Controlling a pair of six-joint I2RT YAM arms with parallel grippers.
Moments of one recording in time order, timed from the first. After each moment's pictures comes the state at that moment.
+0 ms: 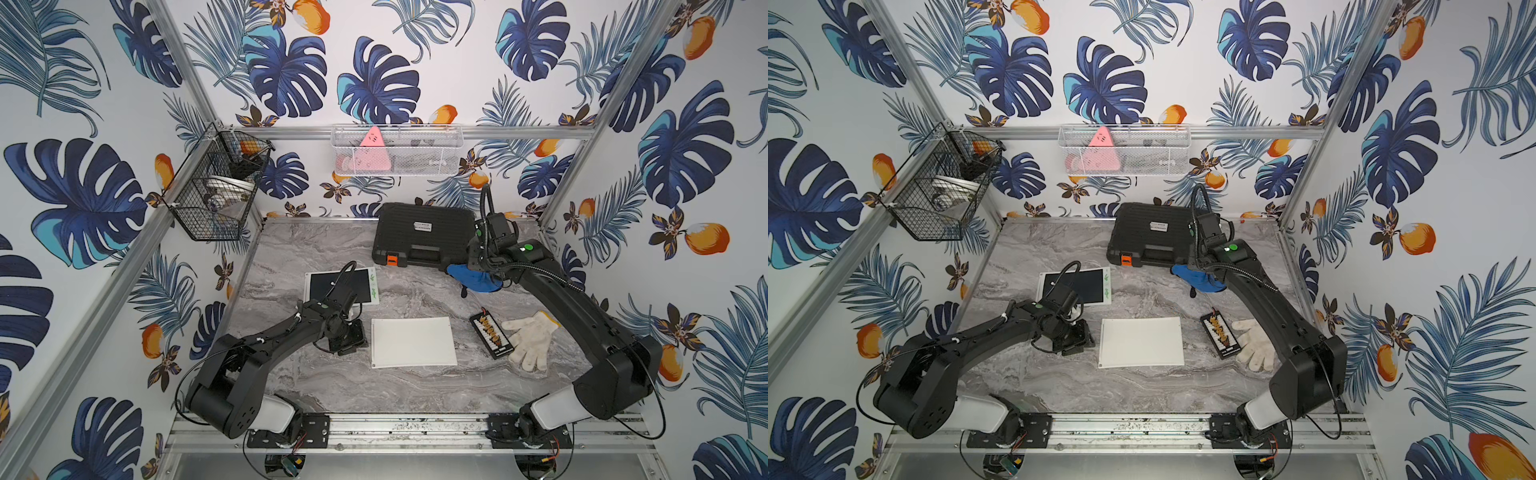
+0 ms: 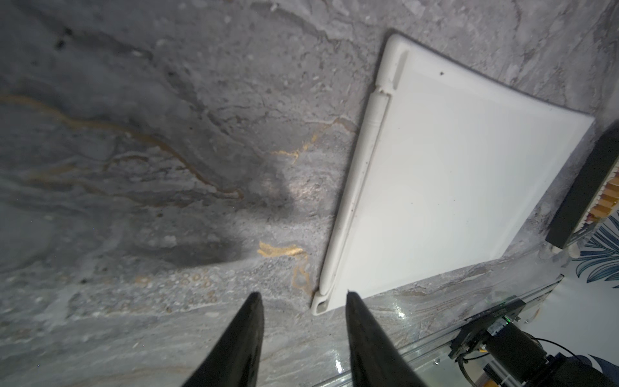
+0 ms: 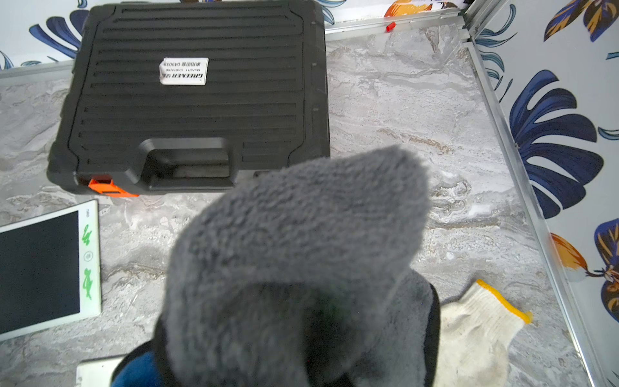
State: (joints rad) left arm -0.40 1.43 0.76 -0.65 0.34 -0.75; right arm 0.46 1.50 1.45 -0.88 0.34 0.45
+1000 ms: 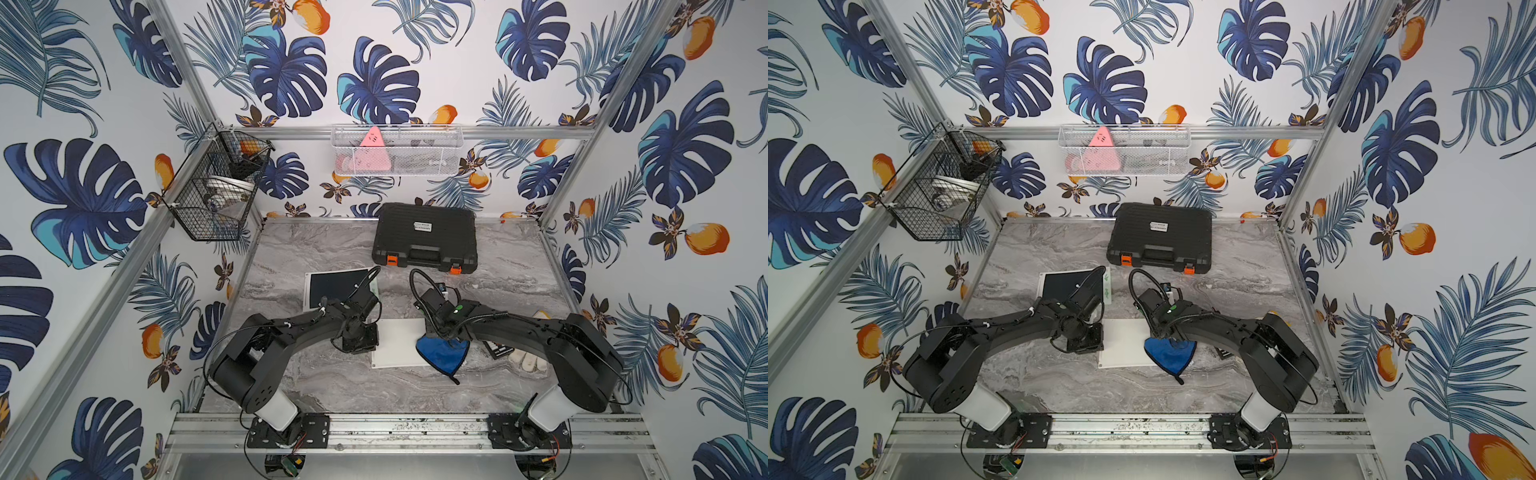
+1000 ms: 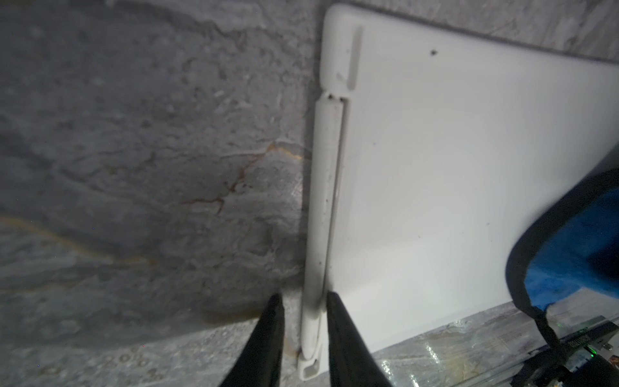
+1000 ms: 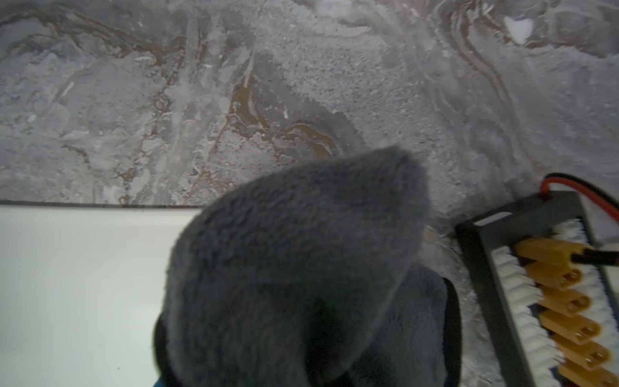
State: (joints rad) left arm -0.54 1.60 0.81 -0.57 0.22 -0.74; right arm 0.84 1.64 0.97 -0.55 0.39 0.69
